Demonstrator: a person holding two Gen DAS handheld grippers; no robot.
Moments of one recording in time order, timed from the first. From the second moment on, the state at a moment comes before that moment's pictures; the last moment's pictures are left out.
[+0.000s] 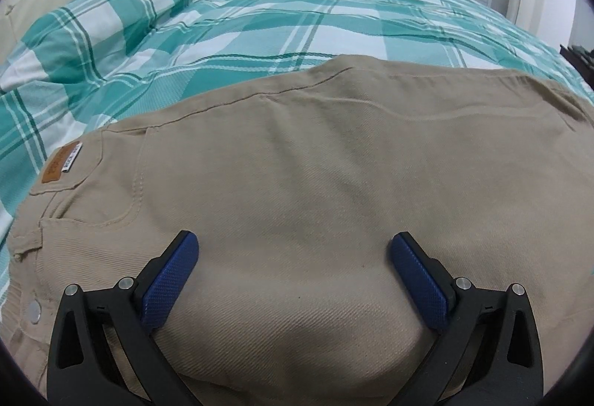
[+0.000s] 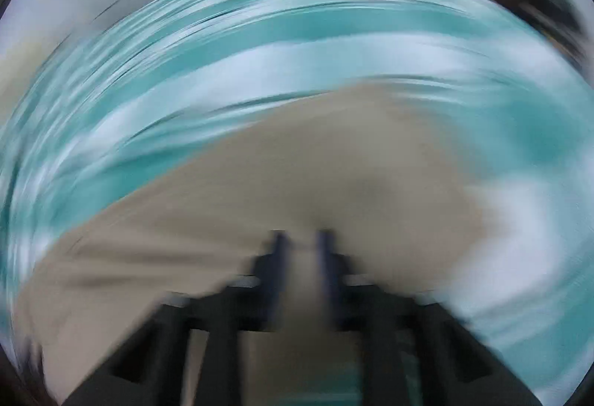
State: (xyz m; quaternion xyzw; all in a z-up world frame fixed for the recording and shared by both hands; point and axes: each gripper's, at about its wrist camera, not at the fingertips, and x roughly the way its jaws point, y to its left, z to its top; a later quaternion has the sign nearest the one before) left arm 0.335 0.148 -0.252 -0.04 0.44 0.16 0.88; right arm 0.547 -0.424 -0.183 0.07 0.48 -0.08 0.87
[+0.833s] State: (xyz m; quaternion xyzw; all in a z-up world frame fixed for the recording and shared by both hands) left arm 0.178 0.056 -0.220 -0.03 0.55 0.02 0.84; right arm 0.166 -0.460 -0.188 0.01 0.54 -0.04 0.84
